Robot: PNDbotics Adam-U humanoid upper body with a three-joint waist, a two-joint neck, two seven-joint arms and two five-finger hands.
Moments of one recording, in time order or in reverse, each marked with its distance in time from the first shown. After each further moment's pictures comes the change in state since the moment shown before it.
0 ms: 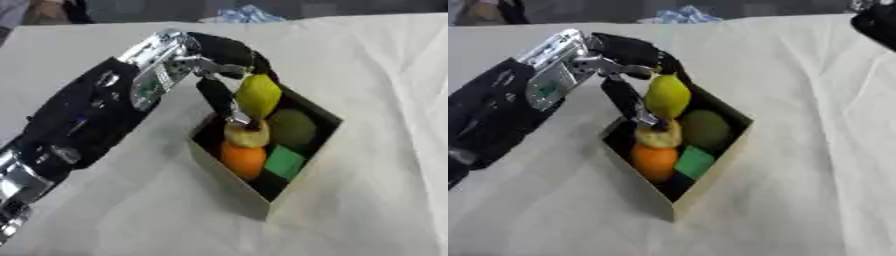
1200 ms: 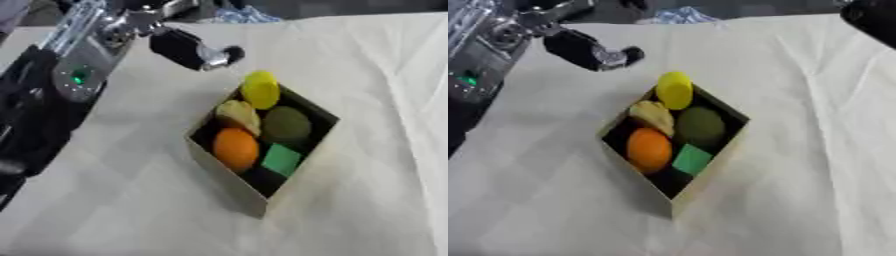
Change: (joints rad) left arm 0.228 0.114 0.338 -0.340 0.111 0.253 0.377; right arm -0.015 0.011 0.000 -0.012 0.009 -0.005 -0.016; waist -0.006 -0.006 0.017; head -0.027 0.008
